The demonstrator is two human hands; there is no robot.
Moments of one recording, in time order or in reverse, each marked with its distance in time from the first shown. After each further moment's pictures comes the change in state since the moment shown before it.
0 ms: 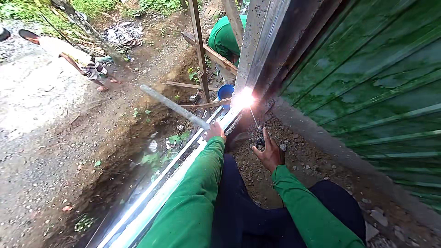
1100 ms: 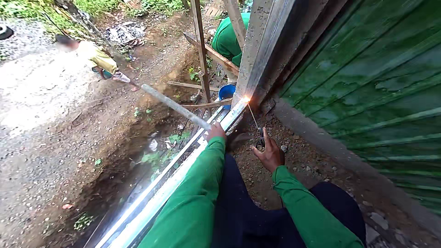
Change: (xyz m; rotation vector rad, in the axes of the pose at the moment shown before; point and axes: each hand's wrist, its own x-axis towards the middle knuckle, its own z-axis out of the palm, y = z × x) left_hand 0.003 -0.004 -0.002 -0.049 -0.011 0.049; right_hand 0.001 -0.001 0.002 0.013 0.030 -0.037
